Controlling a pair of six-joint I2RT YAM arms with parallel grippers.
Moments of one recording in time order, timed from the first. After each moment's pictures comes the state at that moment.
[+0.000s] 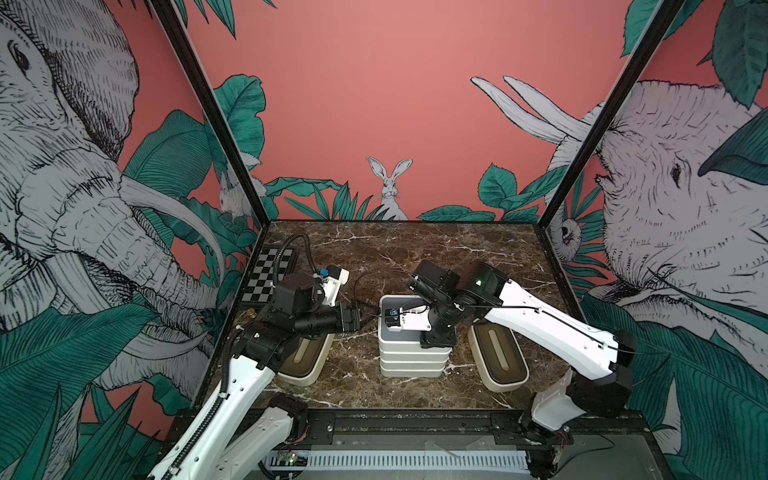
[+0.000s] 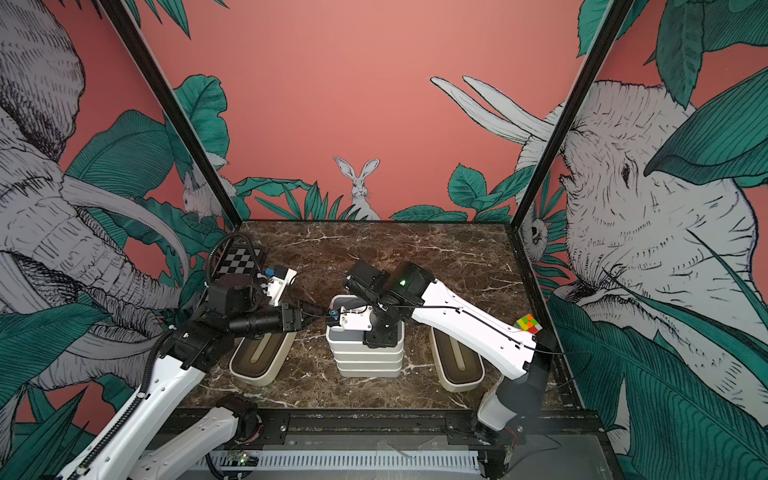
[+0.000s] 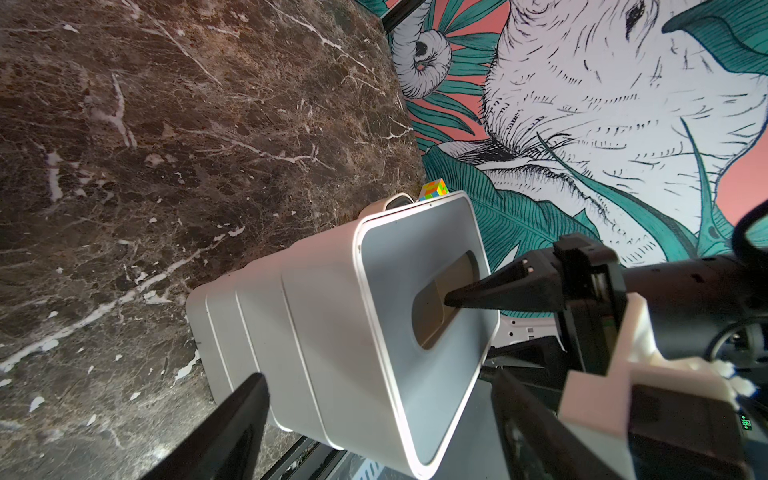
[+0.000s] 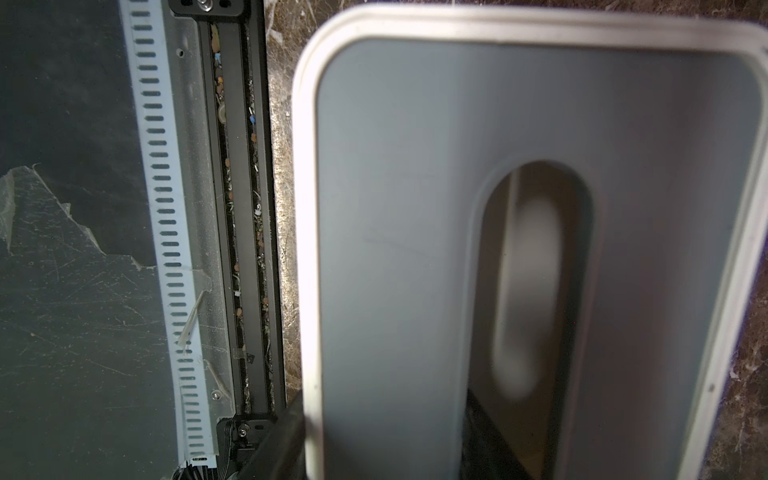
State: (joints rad) left arm -0.42 0.81 0.88 -0.65 0.67 -0.62; right arm 1.05 1.58 1.74 -1.43 -0.09 -0.56
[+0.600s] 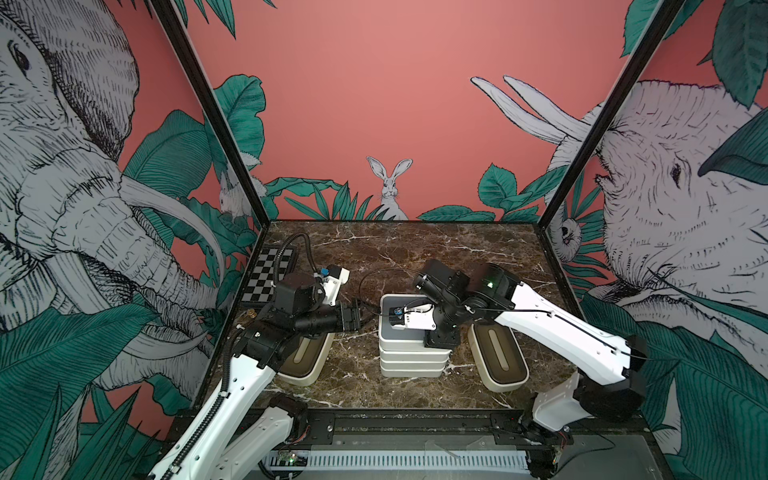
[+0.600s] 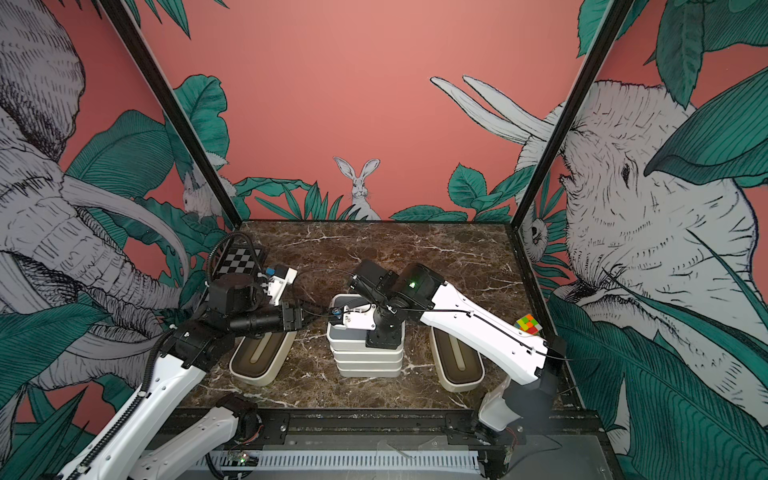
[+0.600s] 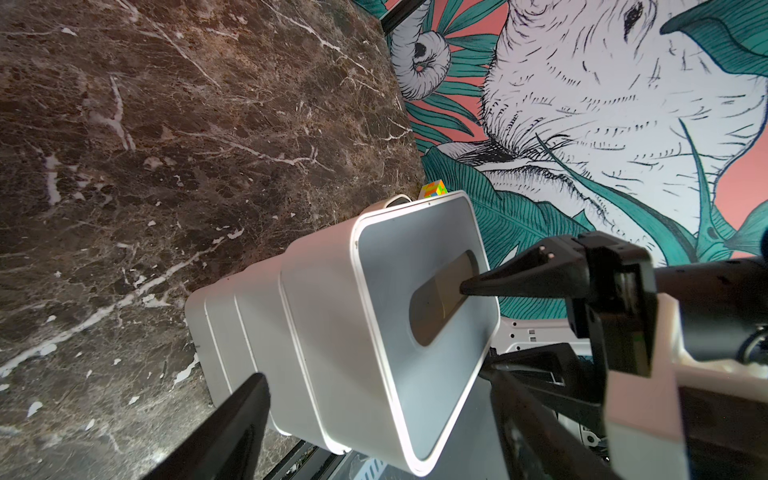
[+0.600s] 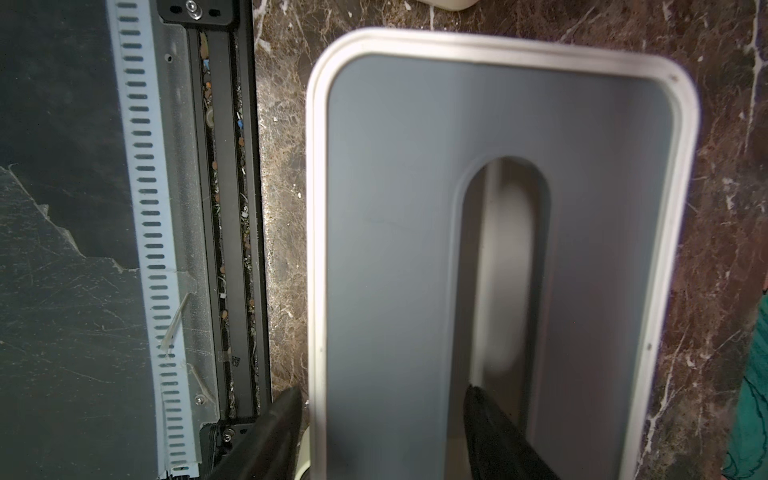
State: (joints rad) left arm -0.42 0.81 0.88 -0.64 0.67 -0.62; right arm 1.05 1.52 1.72 -1.41 -0.07 -0.56
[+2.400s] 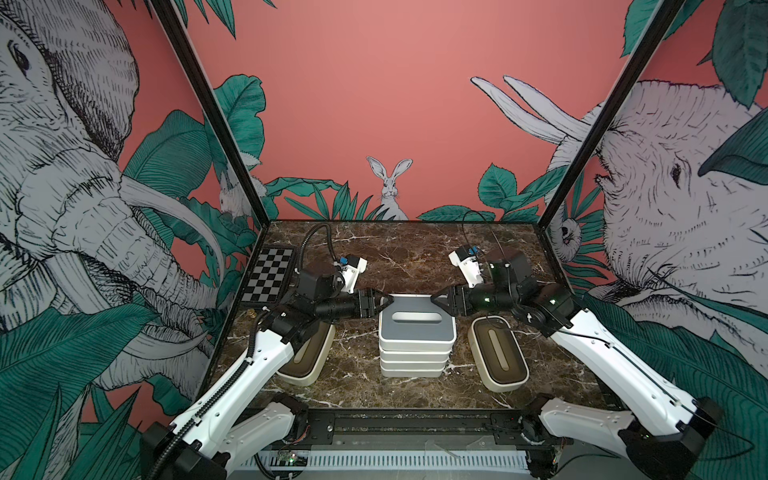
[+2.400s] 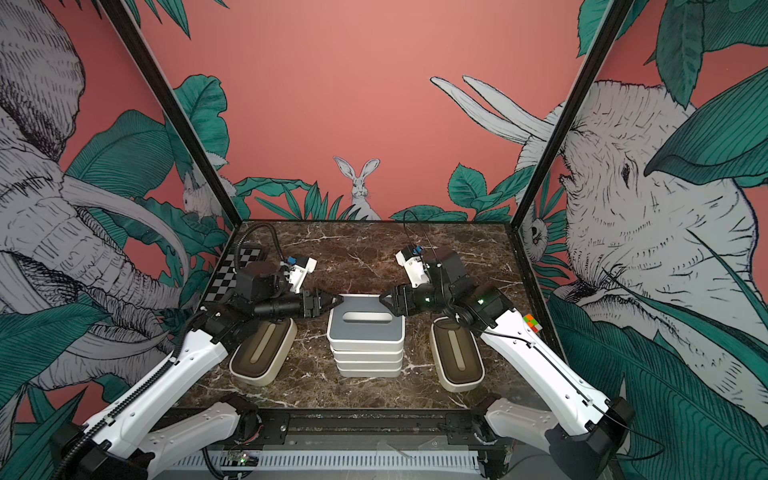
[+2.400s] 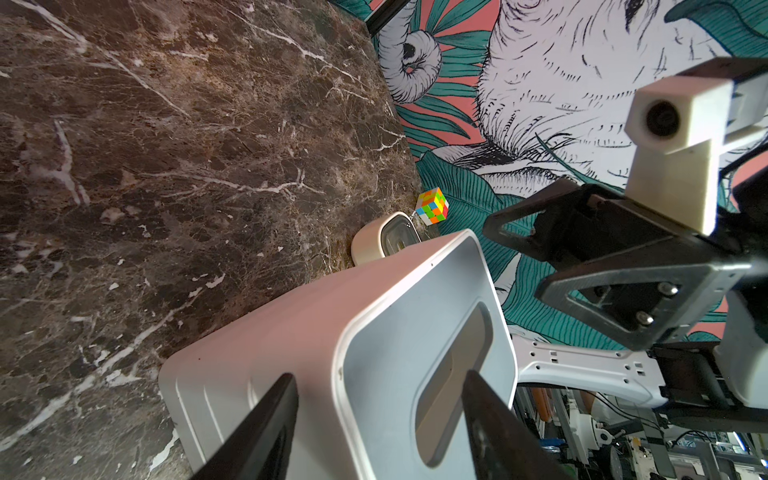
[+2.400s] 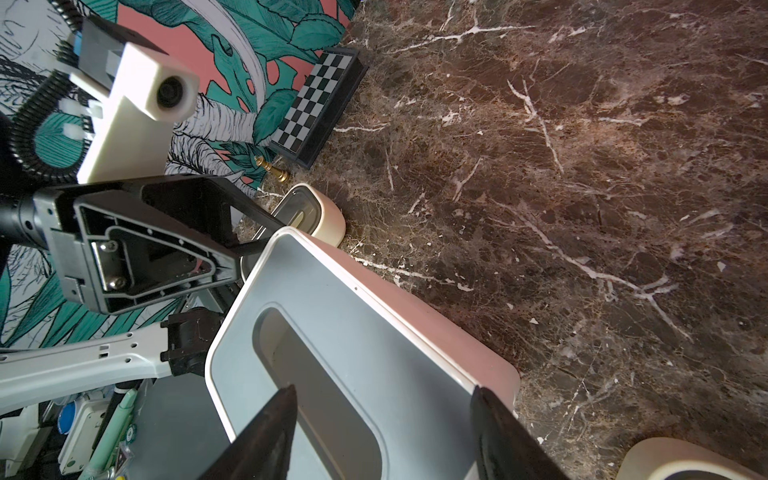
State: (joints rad) left arm -0.51 0.99 0.89 -0.42 0.63 -0.63; right arm 0.65 1.13 1.21 -0.75 -0.36 0.37
